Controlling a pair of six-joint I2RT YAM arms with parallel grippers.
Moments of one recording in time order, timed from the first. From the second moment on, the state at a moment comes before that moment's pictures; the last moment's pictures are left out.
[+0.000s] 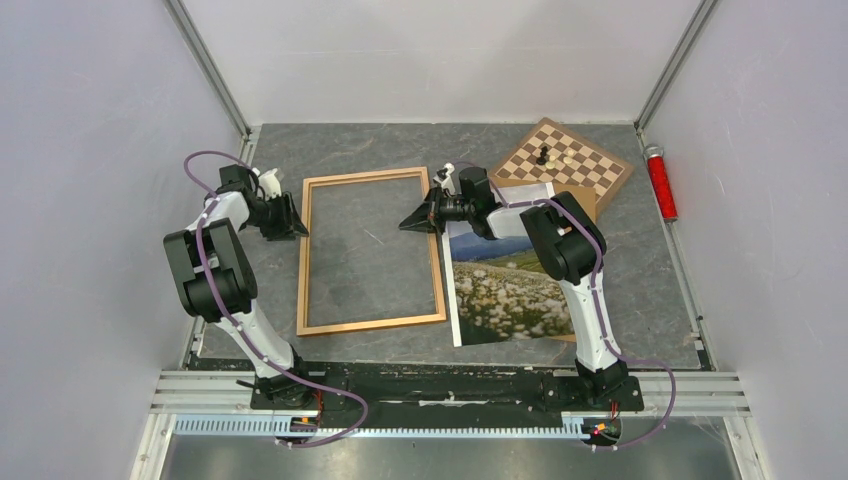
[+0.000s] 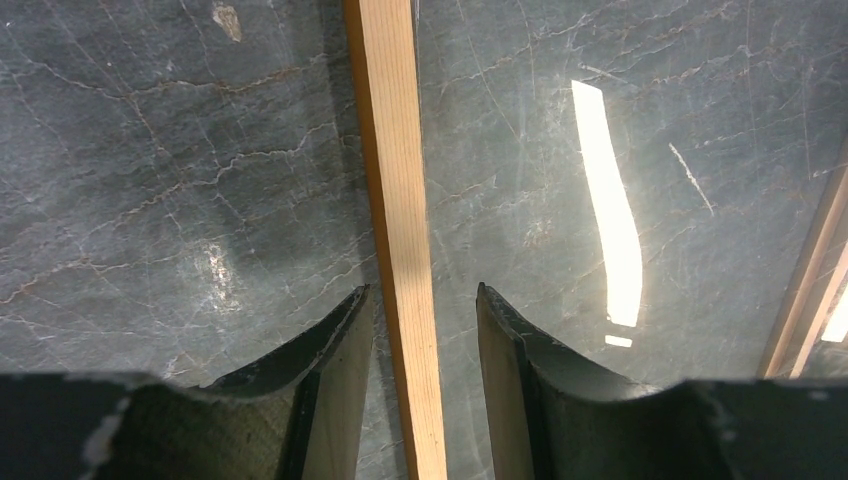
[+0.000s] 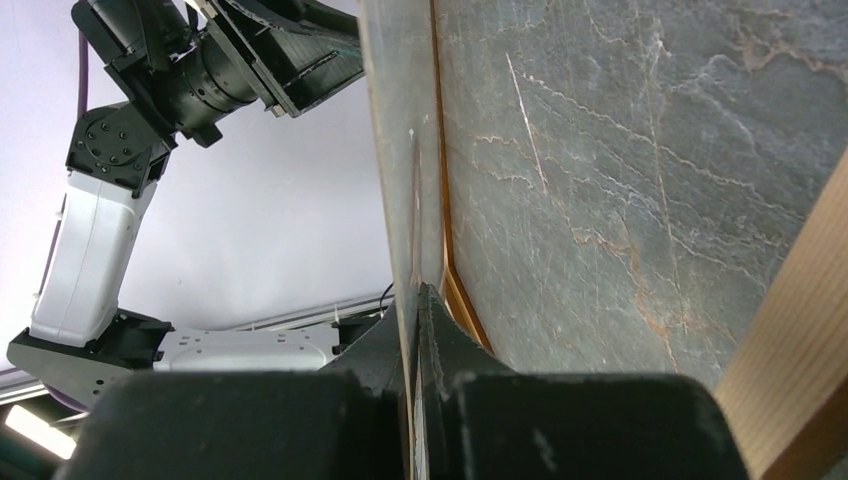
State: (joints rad) left arm 0.32 1.82 1.21 -0.60 0.48 0.13; right arm 0.51 2.28 1.34 0.55 -0.89 1.25
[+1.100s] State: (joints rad) left arm 0.32 1.82 1.21 -0.60 0.48 0.13; right arm 0.52 2.28 1.33 0.64 -0.91 1.31
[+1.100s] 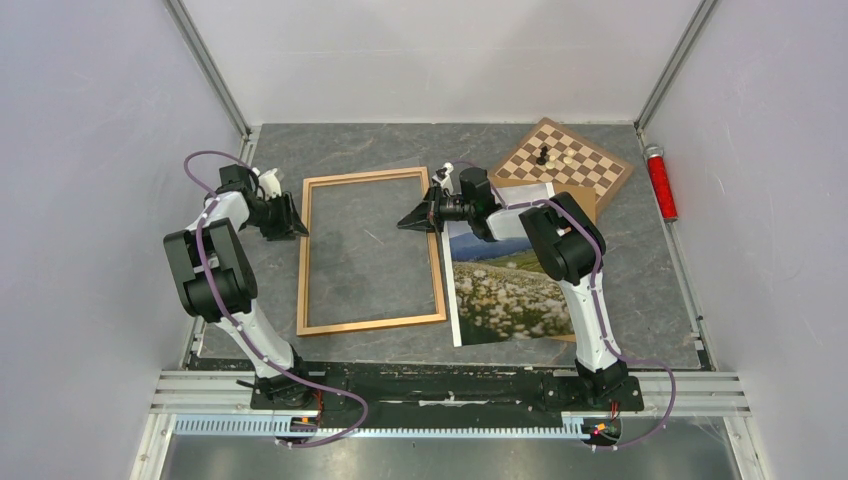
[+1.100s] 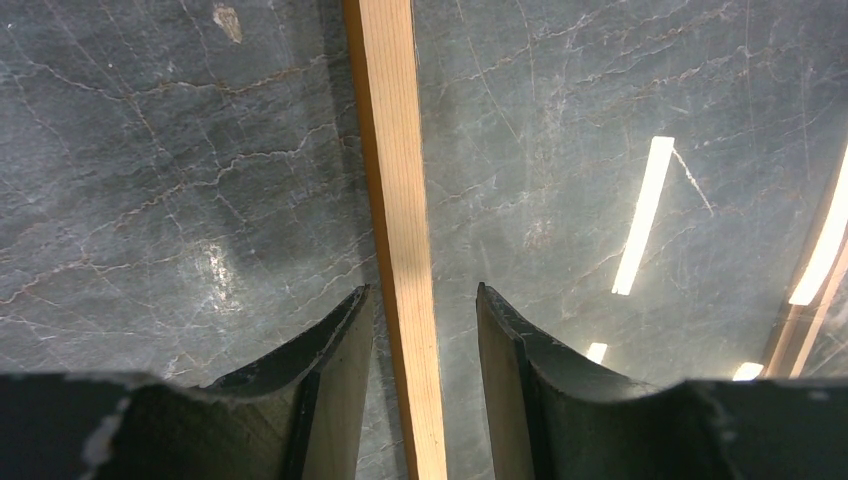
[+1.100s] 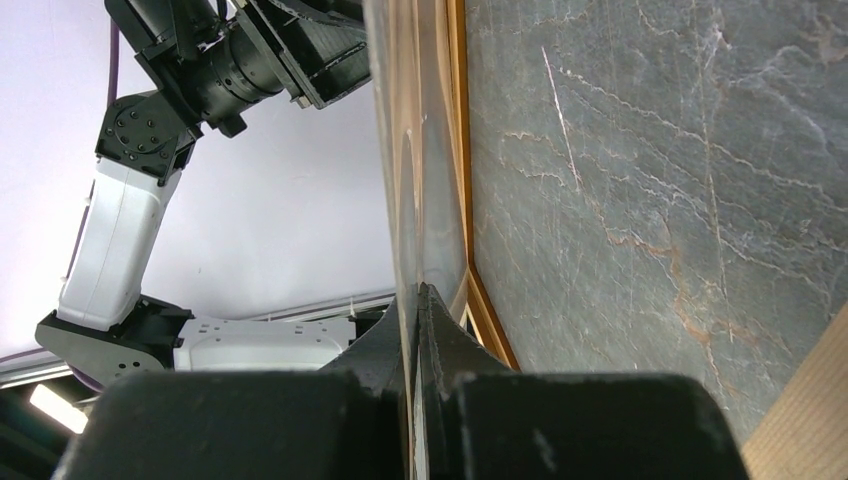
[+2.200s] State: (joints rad) left arm 0.32 1.82 1.22 -0.60 0.48 0.13; right arm 0.52 2.28 1.31 0.67 -0.91 1.32
